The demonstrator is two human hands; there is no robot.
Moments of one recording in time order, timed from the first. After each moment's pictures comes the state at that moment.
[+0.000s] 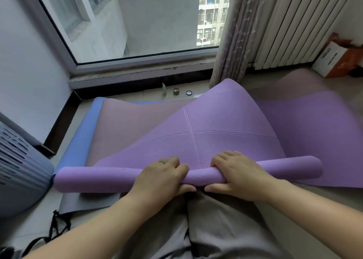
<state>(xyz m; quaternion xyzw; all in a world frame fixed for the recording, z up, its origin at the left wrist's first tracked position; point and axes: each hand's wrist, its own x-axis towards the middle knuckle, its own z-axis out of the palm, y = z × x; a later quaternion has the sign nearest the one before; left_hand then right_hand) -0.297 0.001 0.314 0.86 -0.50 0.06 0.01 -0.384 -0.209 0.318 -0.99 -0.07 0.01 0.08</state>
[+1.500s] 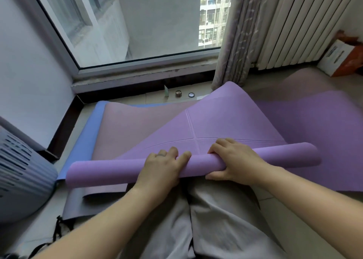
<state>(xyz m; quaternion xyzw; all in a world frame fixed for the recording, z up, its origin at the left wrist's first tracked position) -0.267 -0.016 0.315 0.89 -0.44 0.03 -0.05 -0.341 -0.223 0.322 -0.99 -0.04 0.02 0.10</state>
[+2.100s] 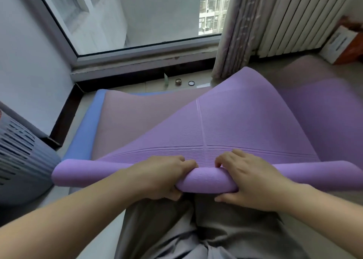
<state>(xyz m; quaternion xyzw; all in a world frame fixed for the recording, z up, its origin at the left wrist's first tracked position) -0.297 0.005 0.352 0.81 -0.52 -0.25 -0.03 -0.420 -0.188 0.340 -0.99 -0.08 0.06 0.09</state>
